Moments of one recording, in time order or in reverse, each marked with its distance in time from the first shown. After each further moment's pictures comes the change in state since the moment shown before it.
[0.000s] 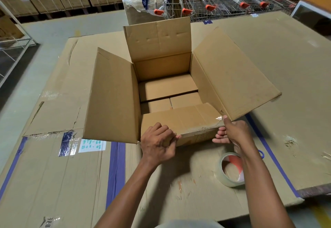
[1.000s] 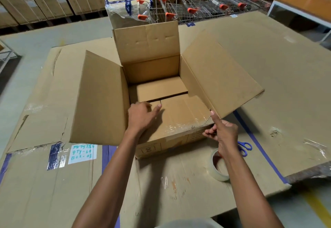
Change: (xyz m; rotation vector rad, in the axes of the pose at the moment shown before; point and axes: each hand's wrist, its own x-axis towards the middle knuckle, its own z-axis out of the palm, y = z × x) left_hand 0.097 -0.036 0.013 0.162 -0.573 -0.553; right_hand -0.007 0.030 0.004 0.396 0.135 -0.178
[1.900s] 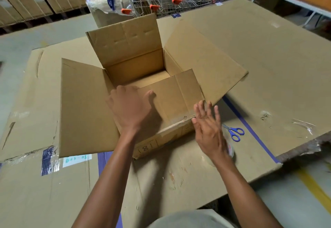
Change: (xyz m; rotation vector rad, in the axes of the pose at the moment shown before) left_hand -0.022 0.021 -0.012 0.091 0.598 0.109; right_hand -0.001 0.061 -0.012 -1.021 -0.023 -1.143
